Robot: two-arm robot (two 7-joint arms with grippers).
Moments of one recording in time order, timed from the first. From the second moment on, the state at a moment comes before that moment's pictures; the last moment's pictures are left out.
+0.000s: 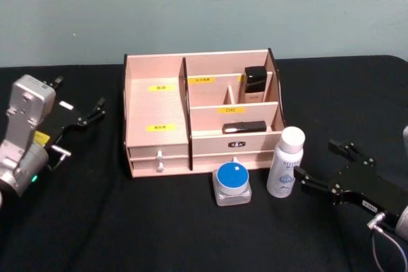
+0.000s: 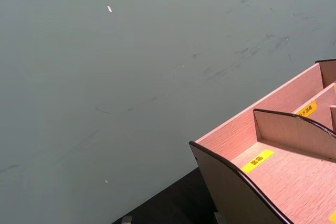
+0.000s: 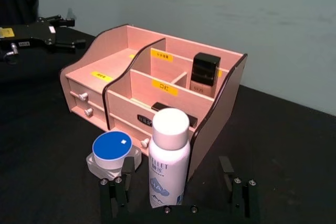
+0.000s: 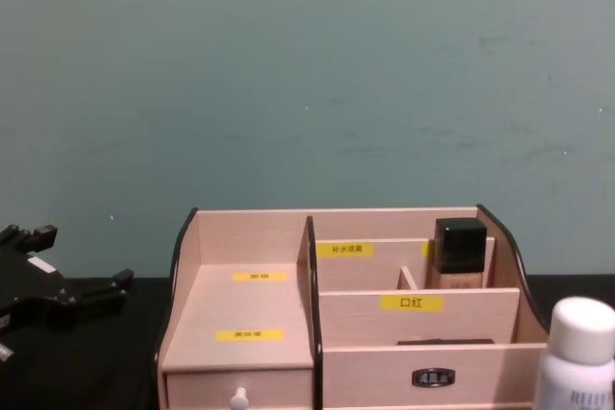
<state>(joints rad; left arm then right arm) -0.20 0.60 0.45 -1.41 -0.25 -0.12 0.03 -0.29 0.73 -0.20 -1.94 0.49 0.08 0.23</state>
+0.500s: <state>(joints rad) -0.20 0.60 0.45 -1.41 -0.25 -0.12 0.03 -0.23 0.66 -0.22 -1.85 0.47 0.09 0.28</state>
